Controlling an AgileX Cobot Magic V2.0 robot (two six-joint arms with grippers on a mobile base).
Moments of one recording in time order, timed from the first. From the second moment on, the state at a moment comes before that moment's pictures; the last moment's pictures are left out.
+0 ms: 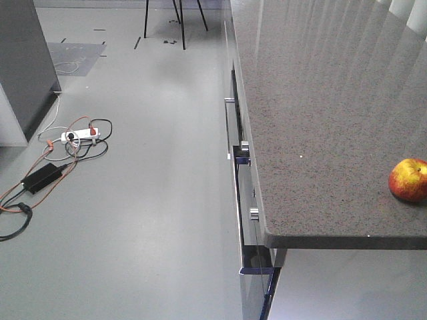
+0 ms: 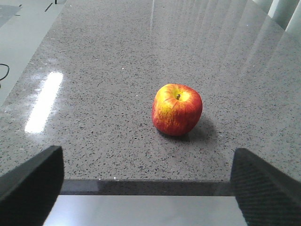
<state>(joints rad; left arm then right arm) 0.03 -0.01 0.03 0.21 0.31 -0.29 -0.04 0.52 -0.43 -0.14 0.40 0.11</state>
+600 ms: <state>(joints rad) 0.03 -0.01 0.03 0.21 0.31 -0.29 -0.08 0.93 -0.81 -0.17 0.44 0.19</state>
